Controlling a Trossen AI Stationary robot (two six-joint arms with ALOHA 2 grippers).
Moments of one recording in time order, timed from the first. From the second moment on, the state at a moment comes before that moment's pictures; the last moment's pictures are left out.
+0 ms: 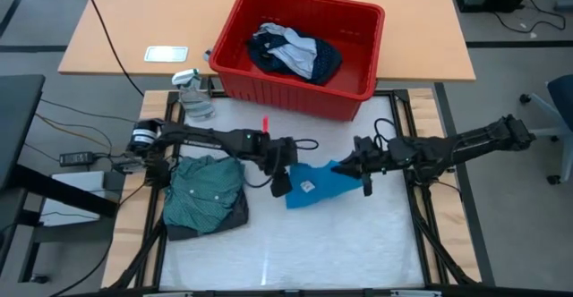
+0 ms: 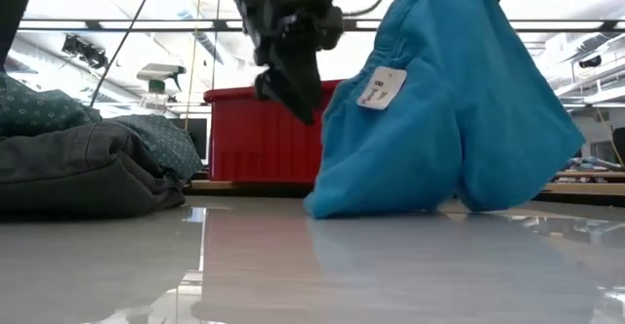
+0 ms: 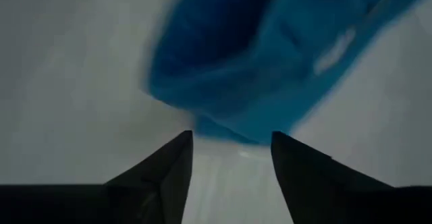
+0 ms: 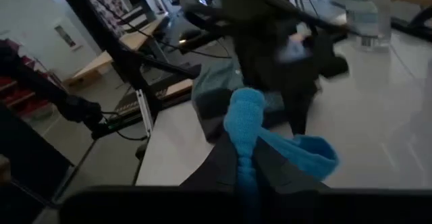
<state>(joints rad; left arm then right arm) 0.01 1.80 1.42 -0.68 0.10 -0.32 0.17 0.87 0.59 0.09 0.10 0.46</state>
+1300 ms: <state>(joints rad) 0.12 1.83 1.42 -0.24 0.71 -0.16 0.20 0.62 0.59 -0.05 0.07 0.20</state>
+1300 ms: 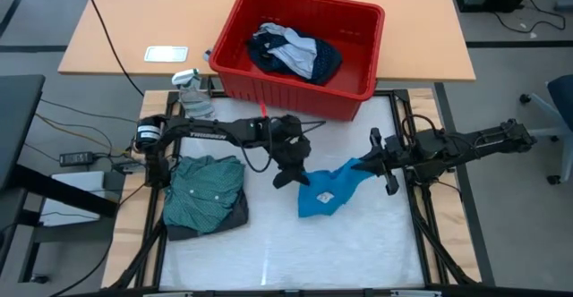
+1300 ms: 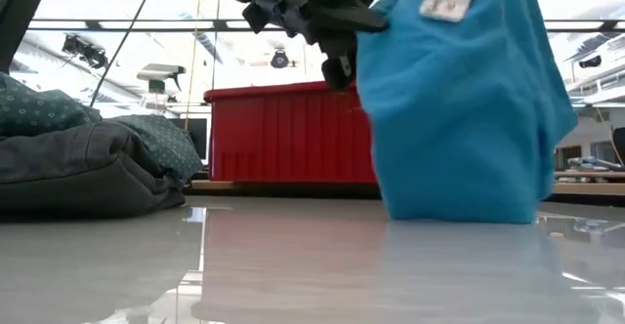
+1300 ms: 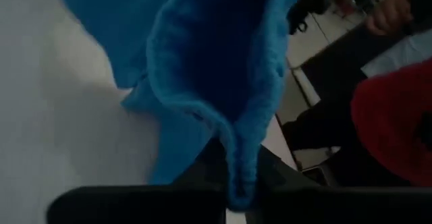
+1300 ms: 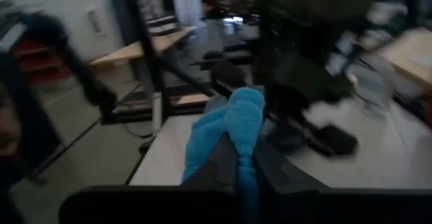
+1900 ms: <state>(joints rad) -0.06 1.50 1.42 -0.47 0.45 -1.01 0.29 0.69 0.59 0.05 0.19 0.93</state>
